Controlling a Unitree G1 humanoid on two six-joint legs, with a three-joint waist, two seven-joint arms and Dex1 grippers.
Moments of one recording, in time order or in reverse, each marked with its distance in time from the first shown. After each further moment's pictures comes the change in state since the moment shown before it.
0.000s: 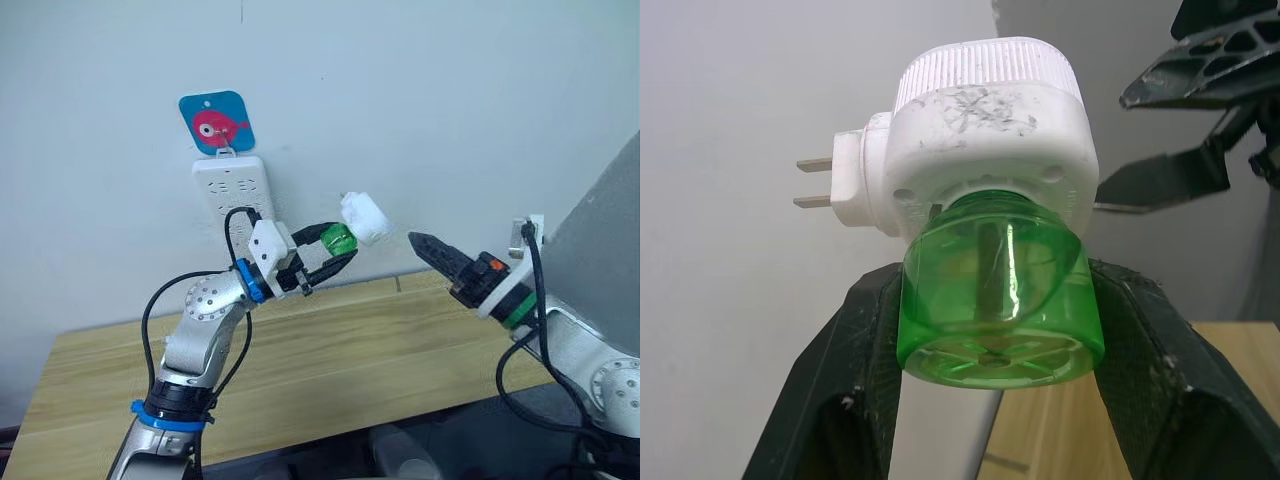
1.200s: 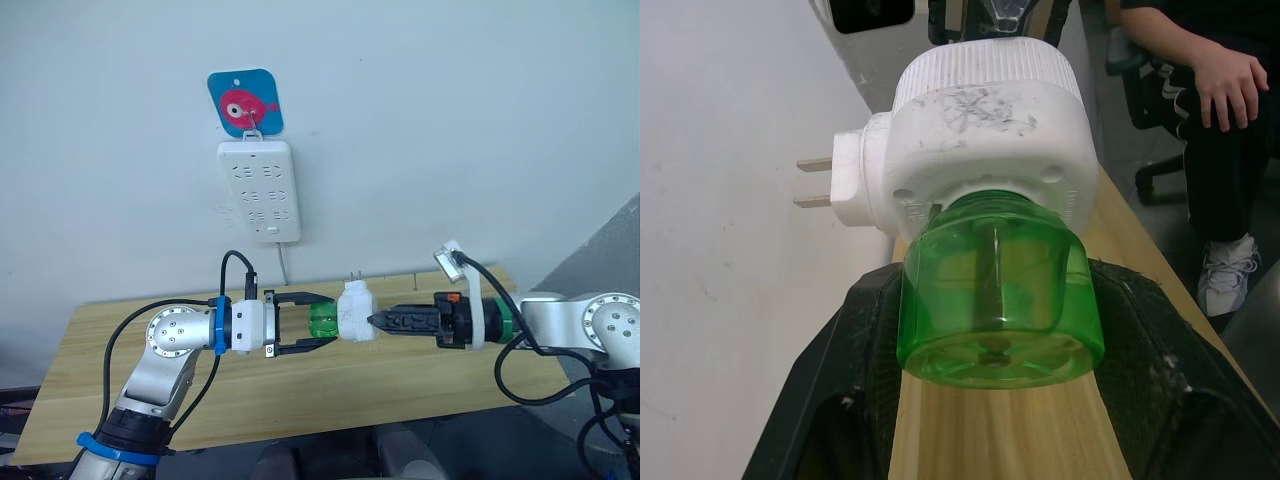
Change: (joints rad) left arm 0.165 0.184 -0.038 0.030 0.038 -0.369 -0.344; right arm -0.285 -0.212 0.337 0.297 0.256 0.391 0.249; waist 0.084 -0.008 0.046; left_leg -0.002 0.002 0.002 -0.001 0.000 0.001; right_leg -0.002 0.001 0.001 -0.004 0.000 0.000
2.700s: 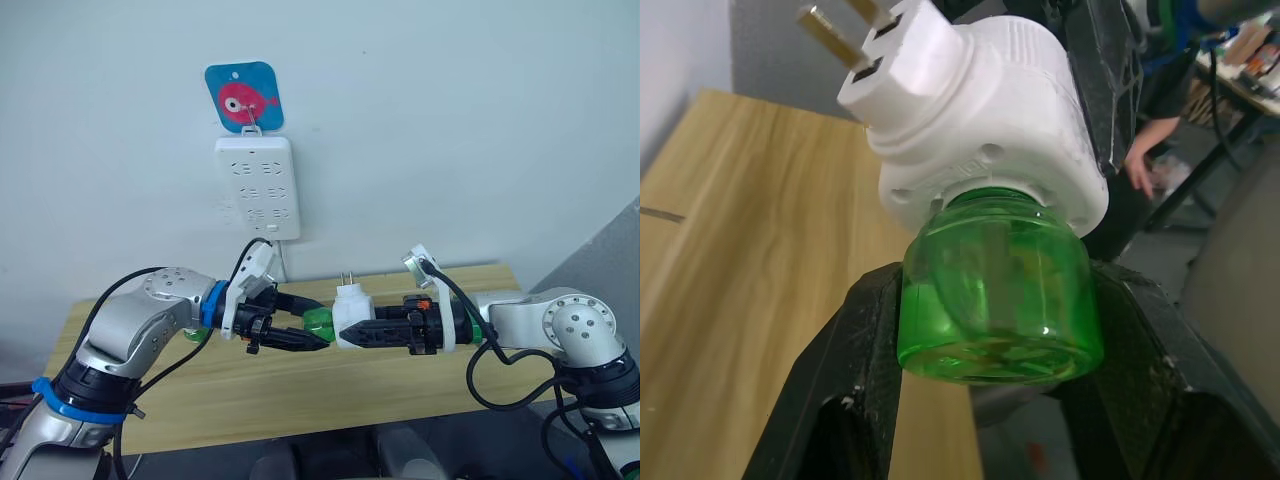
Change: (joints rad) left arm -0.229 0.222 -0.047 -0.120 -0.416 0.997 -0.093; right arm -0.060 0.134 0.043 -0.059 -0.256 0.018 0.181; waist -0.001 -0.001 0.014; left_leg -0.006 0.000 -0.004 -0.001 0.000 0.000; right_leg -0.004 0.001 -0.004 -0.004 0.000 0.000
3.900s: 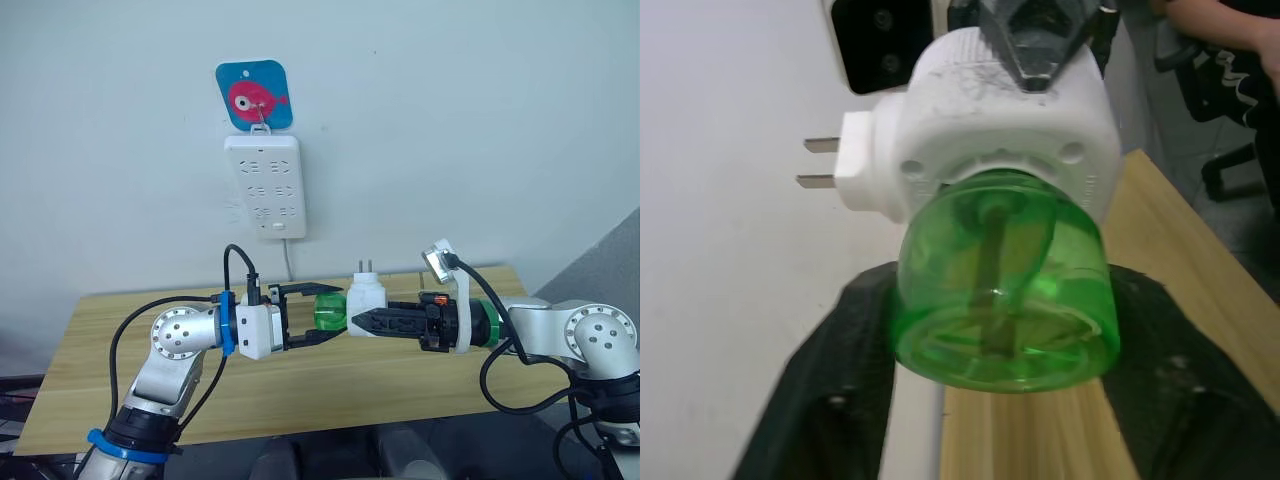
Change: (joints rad) left arm 0.208 -0.246 0.042 0.079 0.466 -1.087 0.165; right arm 0.089 -0.030 -0.076 -0.017 0.166 -0.056 -0.120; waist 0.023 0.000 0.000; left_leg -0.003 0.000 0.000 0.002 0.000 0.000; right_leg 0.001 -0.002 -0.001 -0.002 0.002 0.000
